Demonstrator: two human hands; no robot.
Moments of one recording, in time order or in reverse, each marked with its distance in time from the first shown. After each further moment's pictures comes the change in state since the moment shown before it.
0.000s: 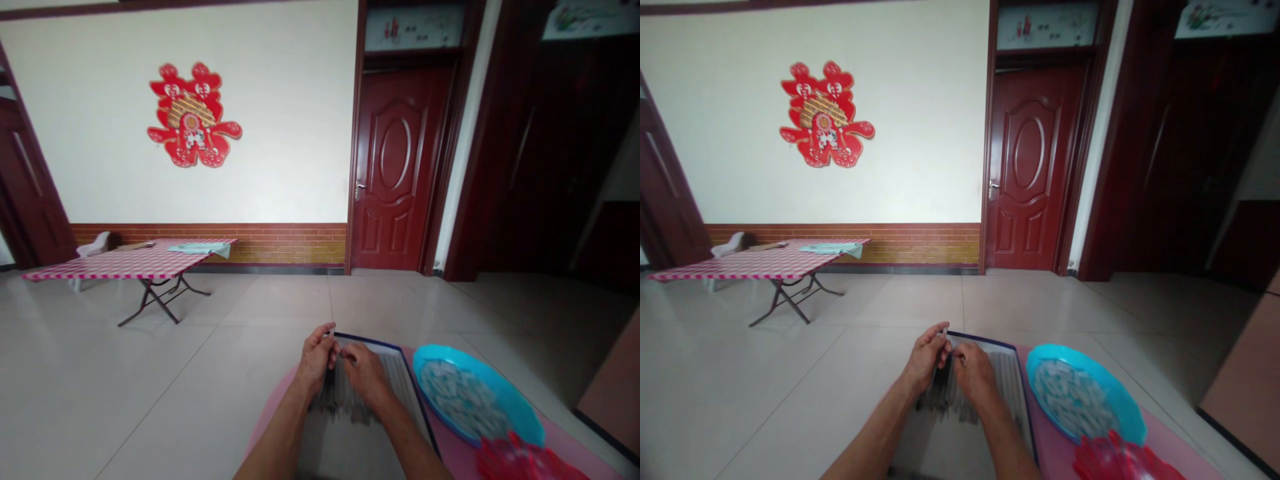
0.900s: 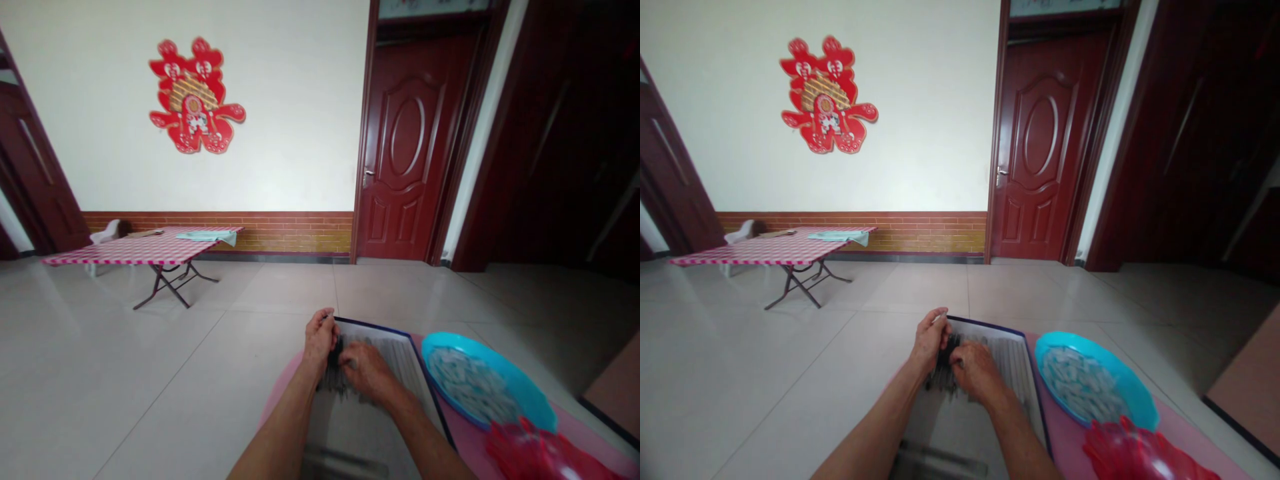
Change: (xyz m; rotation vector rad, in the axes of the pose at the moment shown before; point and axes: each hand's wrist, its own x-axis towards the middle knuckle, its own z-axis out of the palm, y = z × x) left_hand 0.004 0.000 -0.004 0.056 0.172 0.063; right_hand -0.012 -0.023 -0.006 -0.084 -0.331 -0.120
